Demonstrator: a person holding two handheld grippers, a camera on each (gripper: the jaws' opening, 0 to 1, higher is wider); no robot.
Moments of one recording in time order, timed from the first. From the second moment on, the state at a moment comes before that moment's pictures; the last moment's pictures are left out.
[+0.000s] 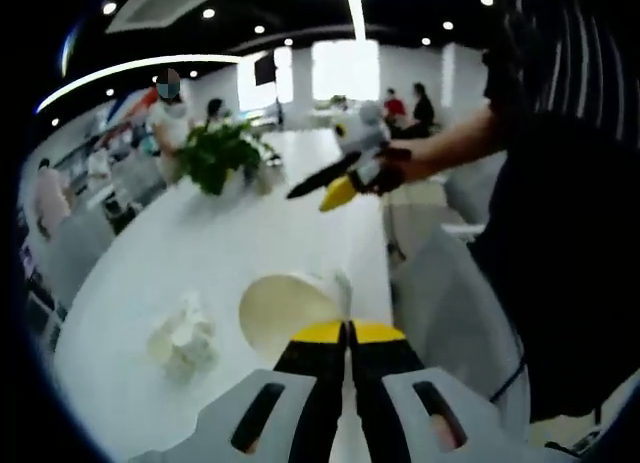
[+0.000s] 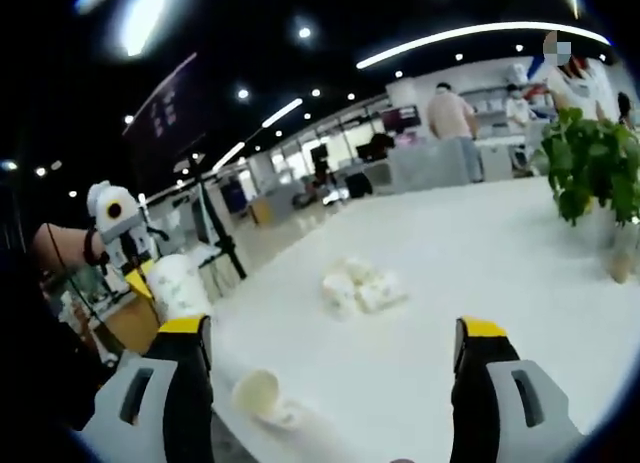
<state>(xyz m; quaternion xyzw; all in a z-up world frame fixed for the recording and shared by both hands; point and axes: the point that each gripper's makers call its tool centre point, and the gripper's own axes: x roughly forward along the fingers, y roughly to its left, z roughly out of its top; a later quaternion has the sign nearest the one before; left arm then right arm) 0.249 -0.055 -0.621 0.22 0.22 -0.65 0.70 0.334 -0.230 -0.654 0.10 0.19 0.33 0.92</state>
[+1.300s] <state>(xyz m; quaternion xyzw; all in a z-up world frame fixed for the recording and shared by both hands) 0.248 -0.065 -0.676 0.36 0.27 -0.64 0.62 0.320 -0.236 -0.671 0.14 0.18 0.32 0.92</state>
